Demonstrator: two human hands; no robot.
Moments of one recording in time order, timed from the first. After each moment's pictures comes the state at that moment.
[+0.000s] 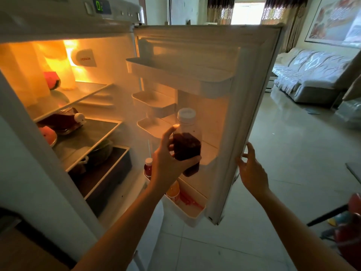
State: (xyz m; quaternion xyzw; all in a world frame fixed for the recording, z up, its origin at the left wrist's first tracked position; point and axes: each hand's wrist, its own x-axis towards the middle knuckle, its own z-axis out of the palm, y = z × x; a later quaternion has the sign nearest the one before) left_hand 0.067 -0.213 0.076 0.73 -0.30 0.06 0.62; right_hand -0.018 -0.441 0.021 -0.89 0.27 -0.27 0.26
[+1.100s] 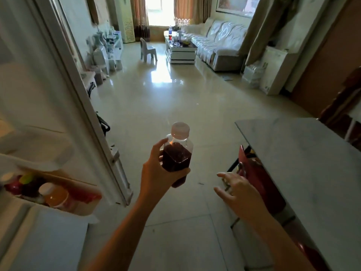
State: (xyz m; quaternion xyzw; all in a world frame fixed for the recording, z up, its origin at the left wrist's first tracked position) left_hand -0.118 -0.518 0.008 0.71 -0.38 -0.09 0.59; right_hand -0.312 -0.637 0.001 -0.90 0.37 -0.13 0.20
